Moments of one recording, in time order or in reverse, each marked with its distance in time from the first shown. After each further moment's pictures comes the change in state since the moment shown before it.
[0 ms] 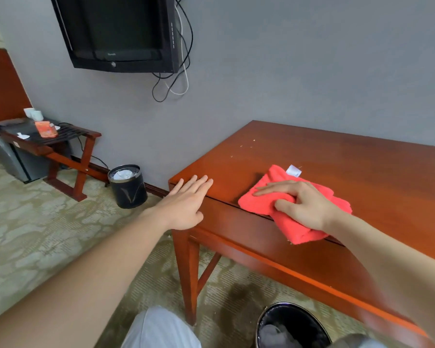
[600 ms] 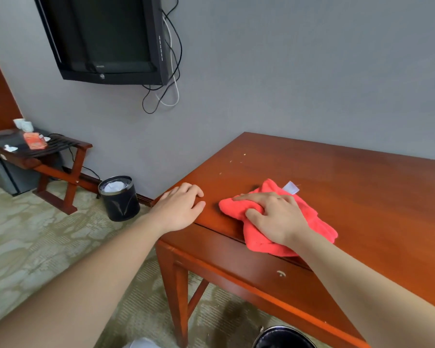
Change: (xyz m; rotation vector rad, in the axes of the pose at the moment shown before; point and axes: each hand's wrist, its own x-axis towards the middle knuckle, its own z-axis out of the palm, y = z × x) left_hand 0.049 0.009 -0.022 -0.127 0.131 -0.138; right_hand 0.042 0.005 0.015 -0.206 0.044 0.152
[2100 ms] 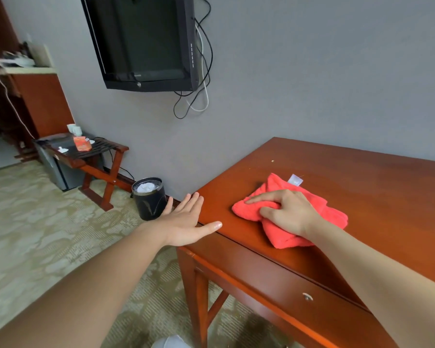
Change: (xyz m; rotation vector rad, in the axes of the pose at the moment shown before) left_hand -0.020 -0.024 -0.003 0.106 -0.321 -0.176; right_hand 0.048 0.003 0.001 0.153 -0.077 -0.055
